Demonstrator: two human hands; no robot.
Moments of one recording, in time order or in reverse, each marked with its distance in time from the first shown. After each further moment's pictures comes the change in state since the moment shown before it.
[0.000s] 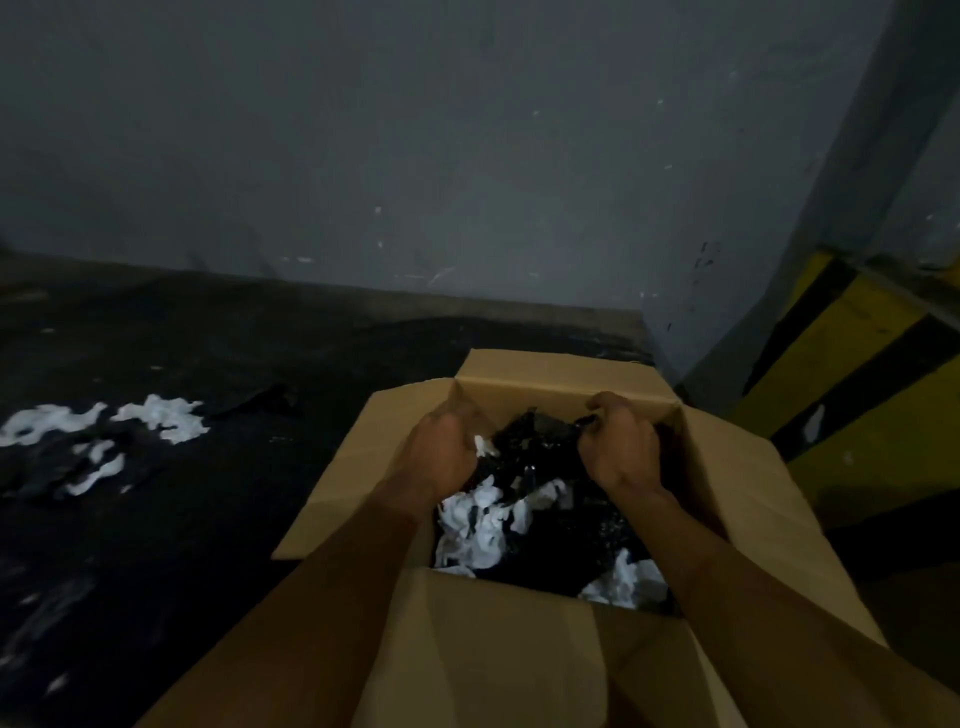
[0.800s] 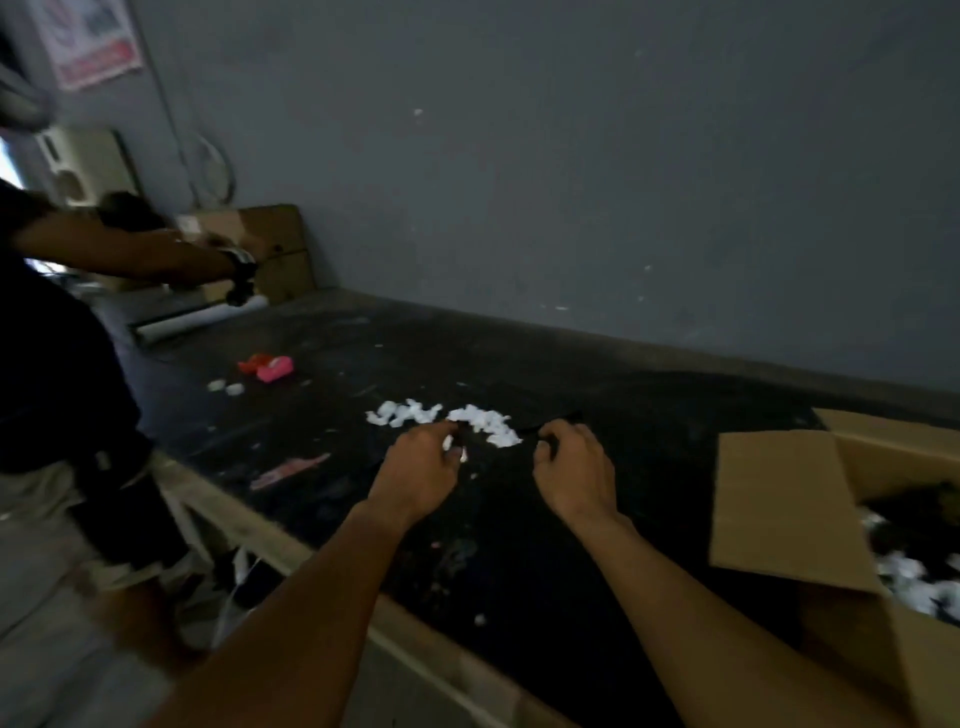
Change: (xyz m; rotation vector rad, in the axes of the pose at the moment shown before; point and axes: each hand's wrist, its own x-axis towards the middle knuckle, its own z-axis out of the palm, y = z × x) left_hand -0.229 -0.316 -0.299 0.117 0.312 -0.305; right_hand -0.194 -0.422 0.199 0.258 -0.178 -0.356
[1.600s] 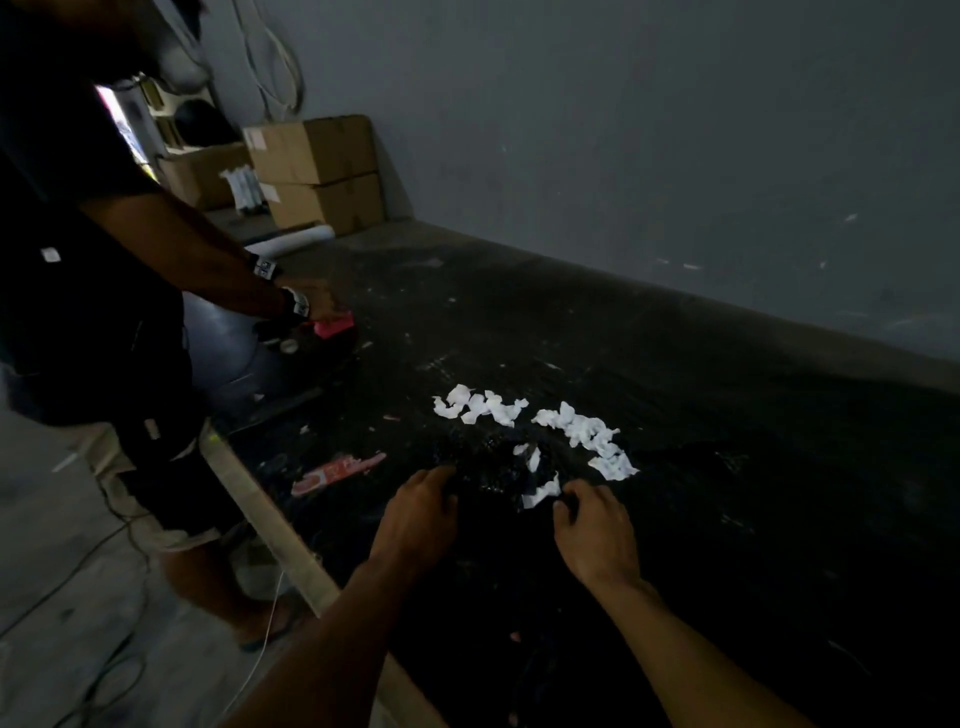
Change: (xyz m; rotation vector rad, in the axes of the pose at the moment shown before) left_hand 0.124 -0.193 0.053 0.028 -0.097 -0.311; right_hand 0.124 0.005 0.224 -0.030 -0.329 0.057
